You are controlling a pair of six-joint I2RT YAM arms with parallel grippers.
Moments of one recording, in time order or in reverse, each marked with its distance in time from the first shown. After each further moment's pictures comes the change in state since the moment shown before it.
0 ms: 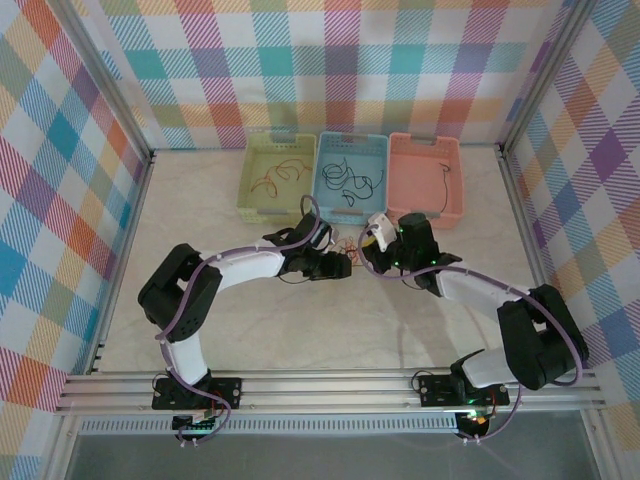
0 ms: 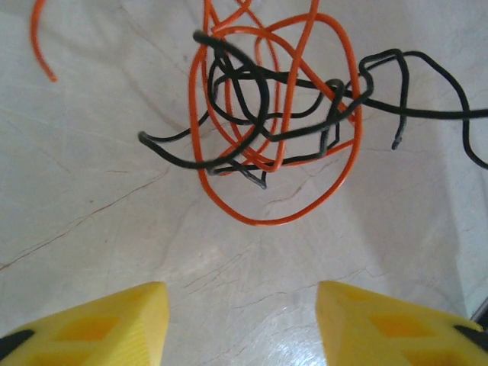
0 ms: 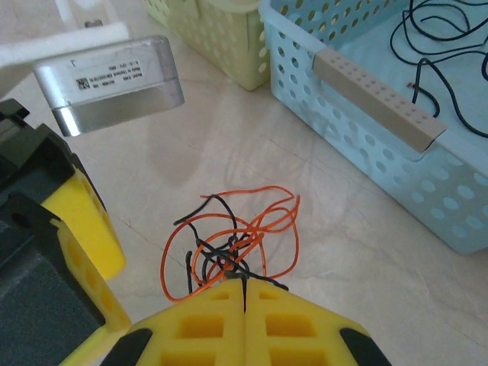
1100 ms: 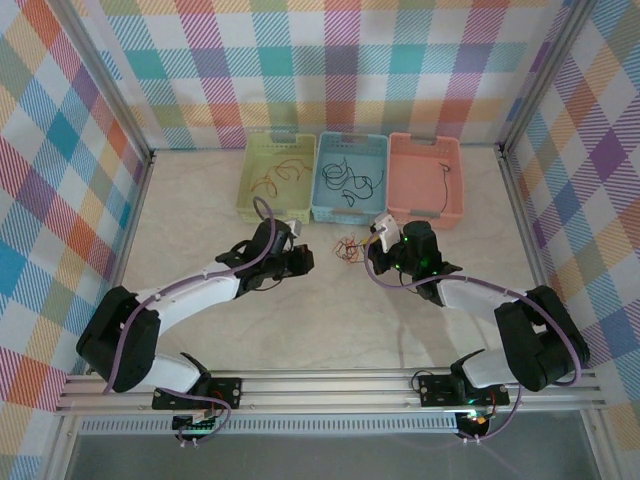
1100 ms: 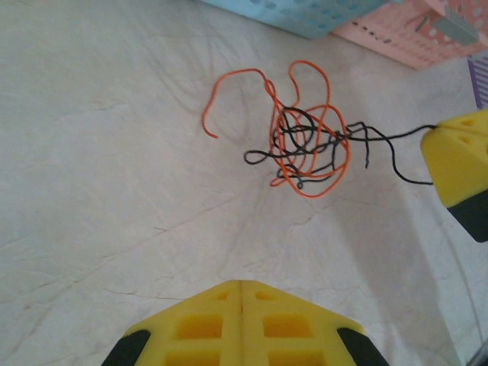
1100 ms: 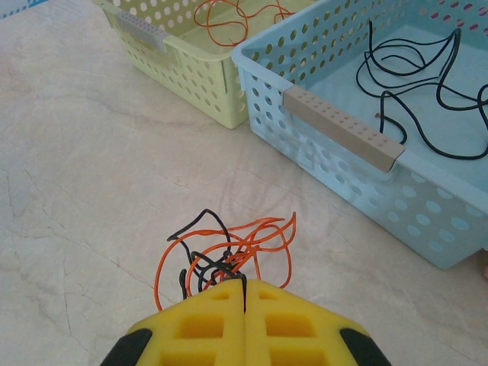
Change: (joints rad) left arm 0.082 -0.400 -0.292 0.116 -0.182 -0.022; right arm 0.001 -0.004 -0.092 0.219 0.034 0.084
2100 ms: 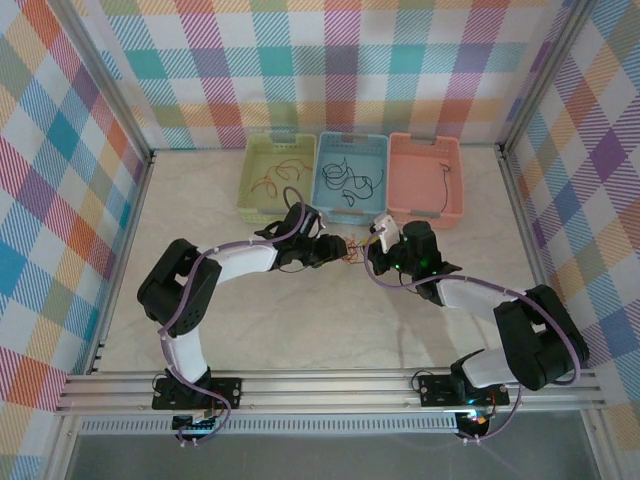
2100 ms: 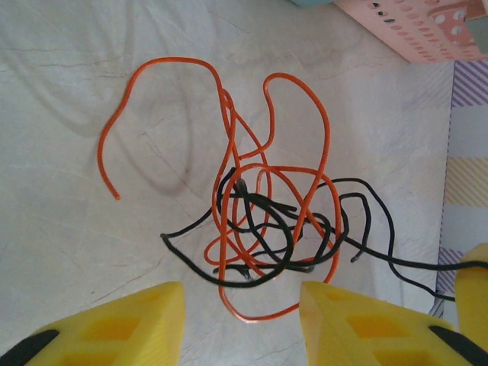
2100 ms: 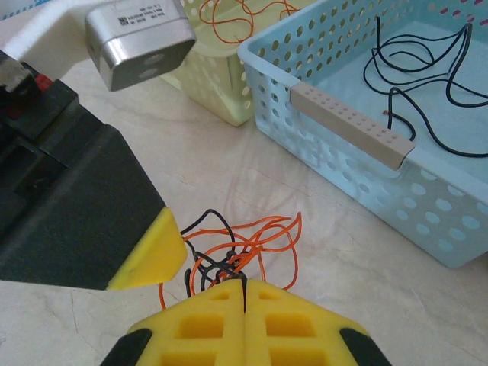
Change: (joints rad) left arm -0.002 0.427 0.274 0.087 0.236 -0.168; right arm 0.000 0.005 0.000 -0.001 -0.015 0.003
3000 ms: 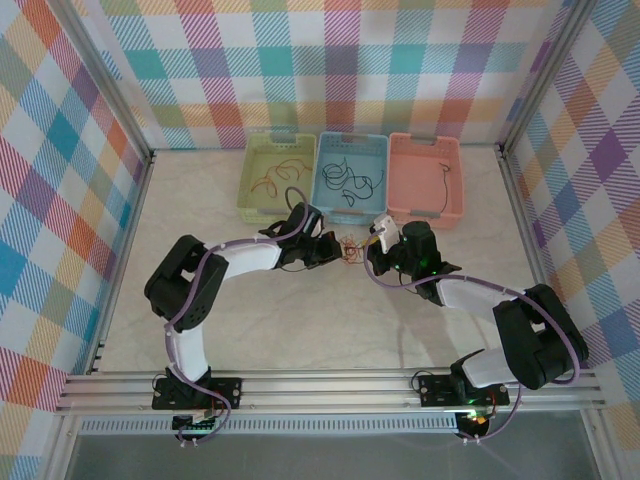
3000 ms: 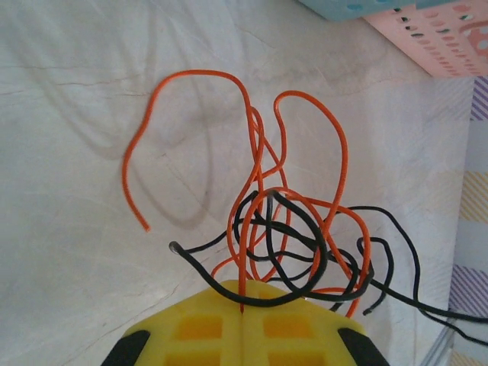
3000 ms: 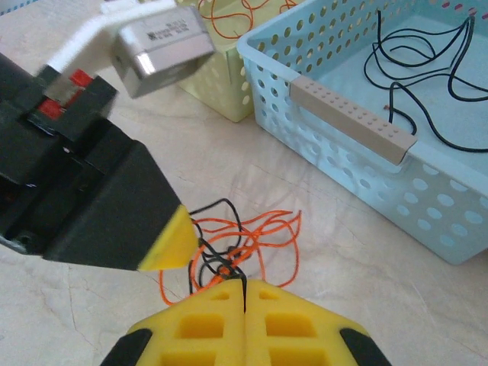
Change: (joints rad) left arm 0.000 0.027 0.019 -0.009 -0.040 0.000; right arm 0.000 0.006 0.000 -0.003 0.005 0.000
